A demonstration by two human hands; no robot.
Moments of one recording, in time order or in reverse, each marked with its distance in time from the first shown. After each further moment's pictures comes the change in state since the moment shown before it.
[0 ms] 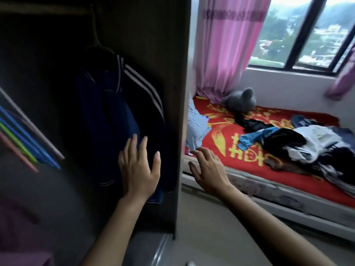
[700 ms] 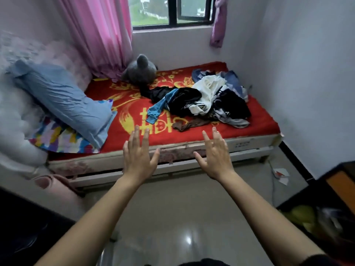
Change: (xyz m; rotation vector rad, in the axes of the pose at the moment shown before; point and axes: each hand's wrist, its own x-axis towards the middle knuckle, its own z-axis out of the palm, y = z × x) left_hand -0.102 0.349 0.280 -0.059 -0.572 0.436; right_hand -0.274 0.374 -0.160 -0.258 -0.026 0.715
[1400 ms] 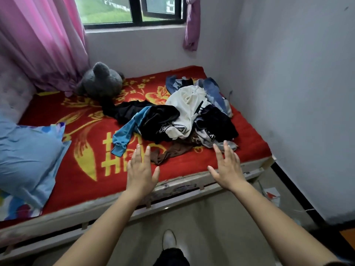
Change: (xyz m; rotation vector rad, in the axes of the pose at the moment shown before) left_hand 0.305 0.066 0.216 -0.041 -0.271 0.063; right_hand 0.246 0.230 0.058 -0.141 -0.188 0.285
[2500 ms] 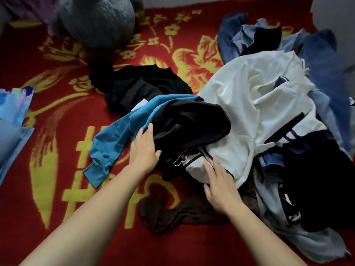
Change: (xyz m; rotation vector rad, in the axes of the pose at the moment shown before) left_hand 0.566 -0.152 0.287 0.087 -0.255 -0.405; right_hand 0.538 -0.009 0.332 0.070 -0.468 -0.280
